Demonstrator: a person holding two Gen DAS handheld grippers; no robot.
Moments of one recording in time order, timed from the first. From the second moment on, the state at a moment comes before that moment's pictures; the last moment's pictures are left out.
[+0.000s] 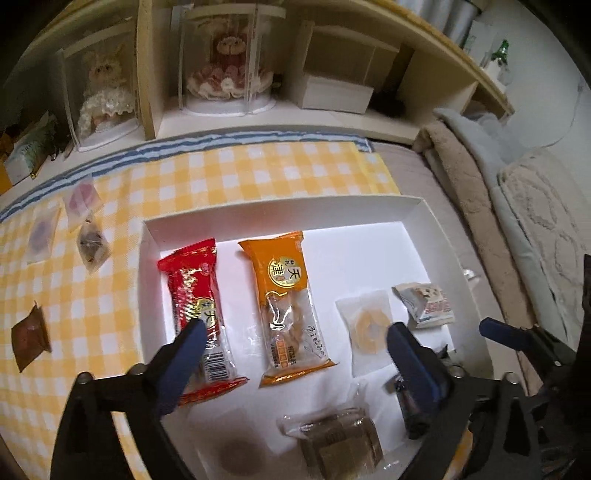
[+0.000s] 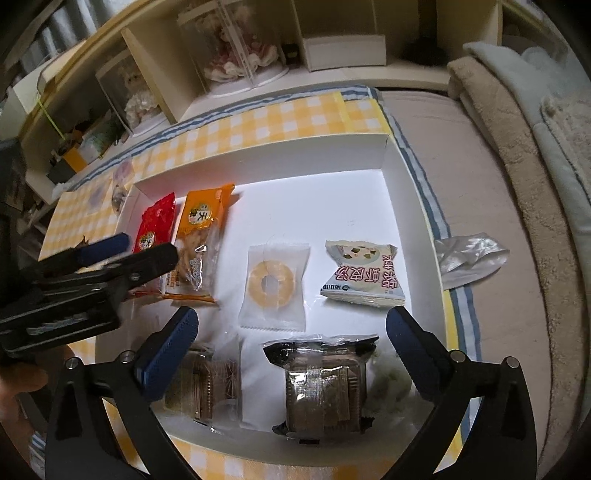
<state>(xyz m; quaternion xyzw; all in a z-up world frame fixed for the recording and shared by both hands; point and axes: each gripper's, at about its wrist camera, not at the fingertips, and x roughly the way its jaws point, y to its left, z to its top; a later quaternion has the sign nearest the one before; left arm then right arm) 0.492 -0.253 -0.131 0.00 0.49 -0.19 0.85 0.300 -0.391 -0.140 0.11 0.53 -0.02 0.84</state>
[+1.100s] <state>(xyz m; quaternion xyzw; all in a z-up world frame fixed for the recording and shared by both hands) 0.402 -0.123 -0.019 -0.04 0.42 -0.17 0.89 0.286 -0.361 -0.057 0.10 0.43 -0.04 0.90</state>
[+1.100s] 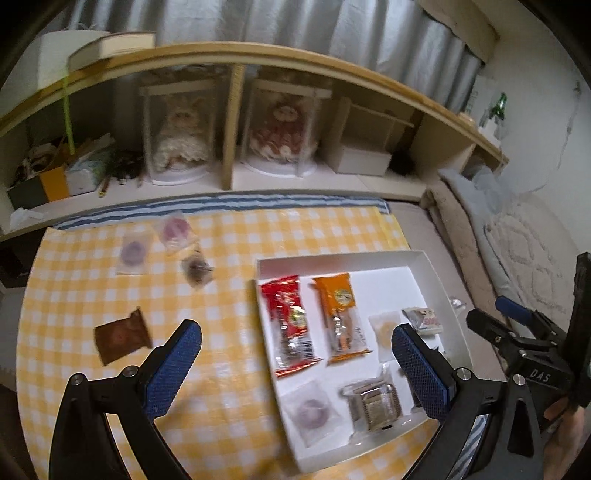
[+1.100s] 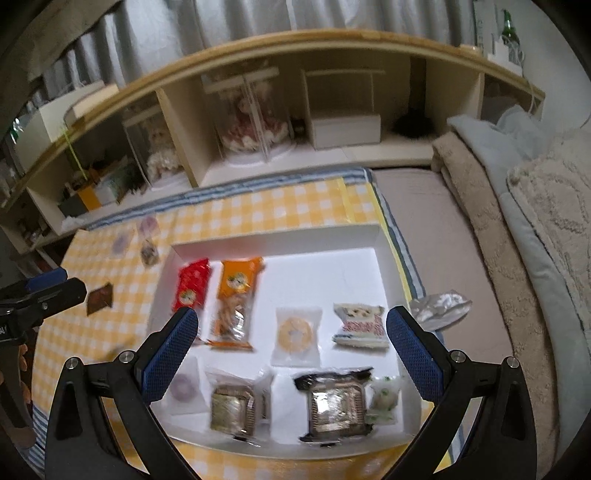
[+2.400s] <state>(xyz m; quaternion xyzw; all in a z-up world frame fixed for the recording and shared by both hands) 0.442 0.074 -0.131 0.04 0.41 -0.23 0.88 0.425 -0.164 -0.109 -0.03 0.44 0.13 0.89</state>
